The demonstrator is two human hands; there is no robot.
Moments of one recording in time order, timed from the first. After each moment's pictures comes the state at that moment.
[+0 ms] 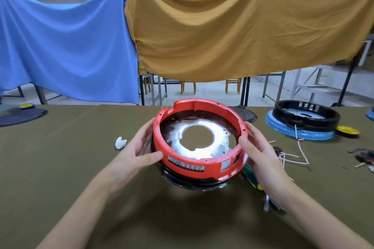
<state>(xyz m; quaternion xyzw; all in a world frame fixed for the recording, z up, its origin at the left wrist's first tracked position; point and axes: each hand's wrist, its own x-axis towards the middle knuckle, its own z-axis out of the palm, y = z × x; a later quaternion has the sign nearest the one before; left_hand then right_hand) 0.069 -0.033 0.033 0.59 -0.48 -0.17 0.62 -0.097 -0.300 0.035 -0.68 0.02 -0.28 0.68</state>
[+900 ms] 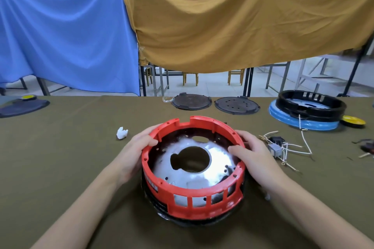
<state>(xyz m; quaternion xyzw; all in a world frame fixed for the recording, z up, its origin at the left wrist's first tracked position) 0.065 -0.045 0.024 0.63 -0.29 -0.22 0.69 -0.102 -0.283 0.034 -0.79 0.17 -0.19 0.56</state>
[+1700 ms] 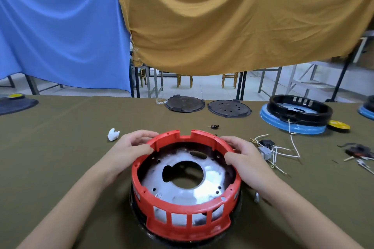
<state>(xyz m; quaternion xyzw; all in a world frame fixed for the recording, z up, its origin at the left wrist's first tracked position) 0.061 -0.038 0.036 0.76 -0.27 -0.15 0.57 -0.107 -0.281 0.045 -0.83 0.16 -0.16 0.52</state>
